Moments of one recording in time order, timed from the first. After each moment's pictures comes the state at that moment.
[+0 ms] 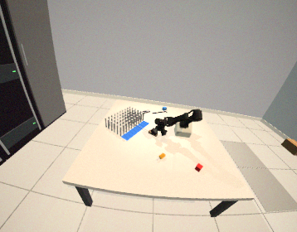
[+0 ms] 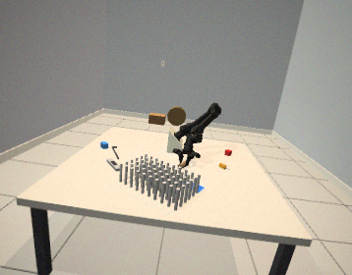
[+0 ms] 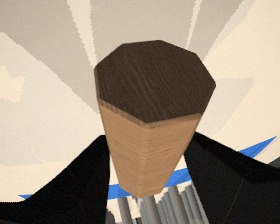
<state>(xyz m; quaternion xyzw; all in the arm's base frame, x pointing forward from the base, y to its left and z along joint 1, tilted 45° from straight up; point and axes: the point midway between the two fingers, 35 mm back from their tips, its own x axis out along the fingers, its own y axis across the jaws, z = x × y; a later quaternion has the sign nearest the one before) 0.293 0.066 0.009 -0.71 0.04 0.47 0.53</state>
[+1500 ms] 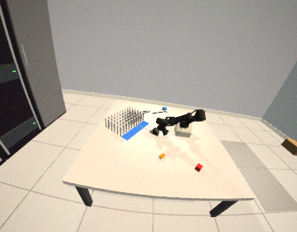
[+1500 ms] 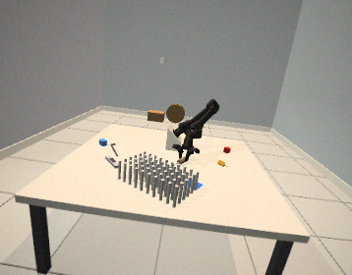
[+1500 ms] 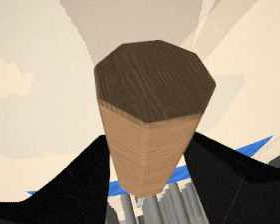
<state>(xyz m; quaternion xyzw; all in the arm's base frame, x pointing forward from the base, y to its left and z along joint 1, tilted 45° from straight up) 0.280 0.066 0.018 -0.71 0.04 0.47 0.53</state>
